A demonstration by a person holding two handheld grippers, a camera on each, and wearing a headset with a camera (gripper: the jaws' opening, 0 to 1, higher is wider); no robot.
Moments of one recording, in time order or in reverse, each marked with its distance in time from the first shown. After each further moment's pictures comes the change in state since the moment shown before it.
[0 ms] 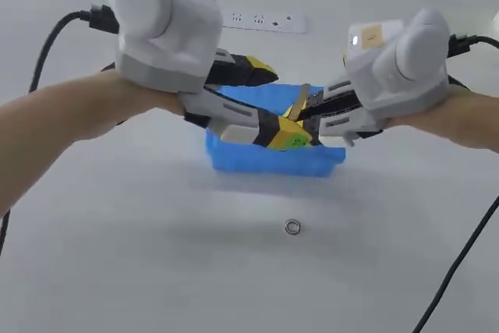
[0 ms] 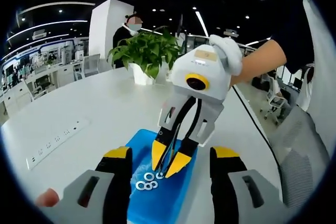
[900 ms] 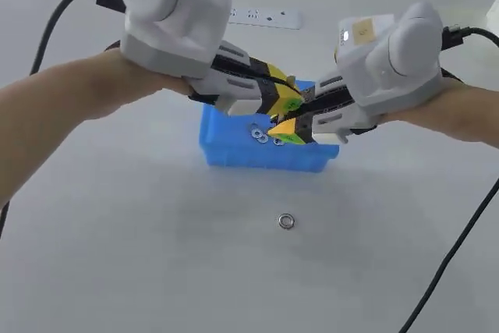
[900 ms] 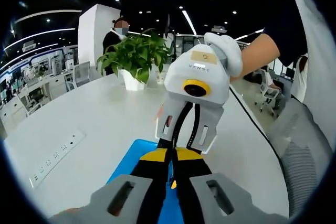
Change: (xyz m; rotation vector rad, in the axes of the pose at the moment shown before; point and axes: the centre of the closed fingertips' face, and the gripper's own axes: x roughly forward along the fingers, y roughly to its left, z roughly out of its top) left arm 0.001 -0.004 0.013 0.094 -0.018 -0.050; right arm -0.002 0.009 0.006 -0.036 0.003 0.013
